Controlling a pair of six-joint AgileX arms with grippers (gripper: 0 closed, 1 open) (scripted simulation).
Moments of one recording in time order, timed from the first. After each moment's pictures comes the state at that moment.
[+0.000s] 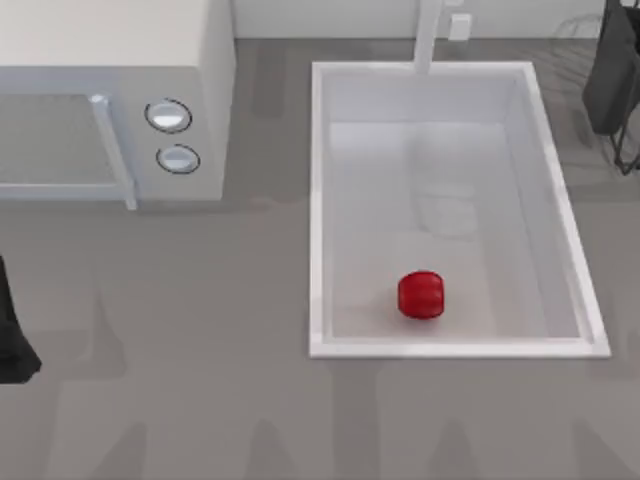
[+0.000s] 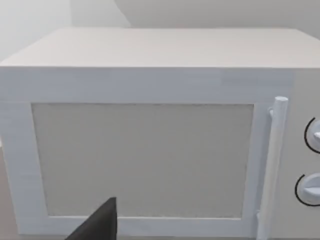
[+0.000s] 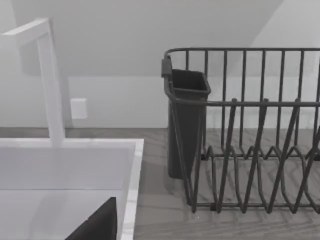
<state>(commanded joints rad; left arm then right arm) 0.00 0.00 0.00 0.00 0.00 0.00 0.00 0.00 0.00 0.00 0.00 0.00</state>
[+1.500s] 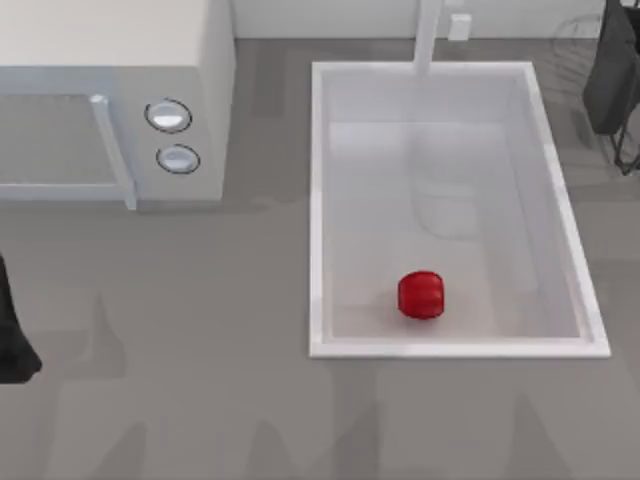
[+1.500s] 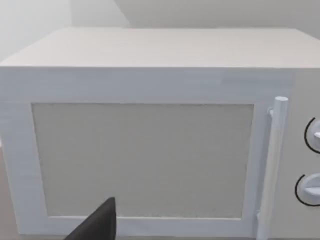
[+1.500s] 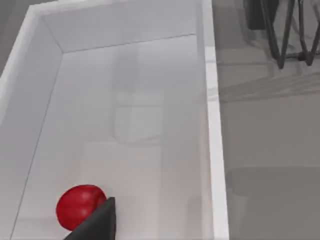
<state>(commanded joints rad) 0.00 0.00 0.00 0.00 0.00 0.00 0.15 0.63 0.51 -0.41 -0.01 0.25</state>
